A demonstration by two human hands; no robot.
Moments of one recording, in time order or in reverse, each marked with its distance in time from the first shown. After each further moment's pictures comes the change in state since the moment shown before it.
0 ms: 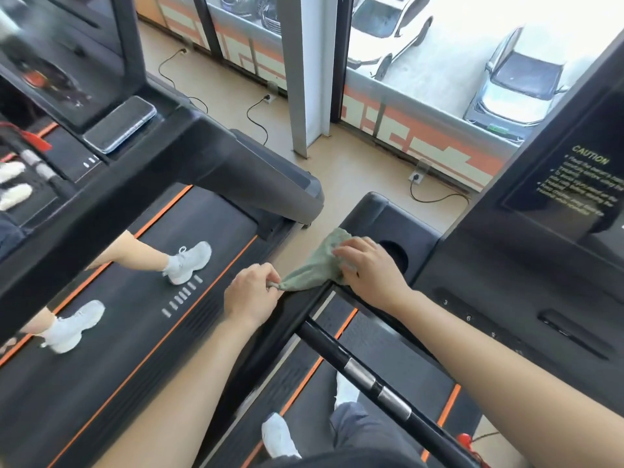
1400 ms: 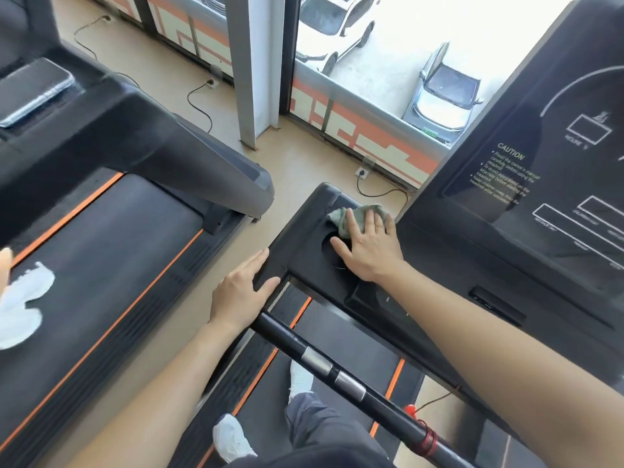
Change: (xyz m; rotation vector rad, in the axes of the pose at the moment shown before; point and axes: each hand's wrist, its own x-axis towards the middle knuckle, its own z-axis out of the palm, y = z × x) left_hand -0.006 0.029 0.043 -0.237 -0.024 0.156; right_hand -0.010 0.055 -0.040 -0.542 -0.327 0.494
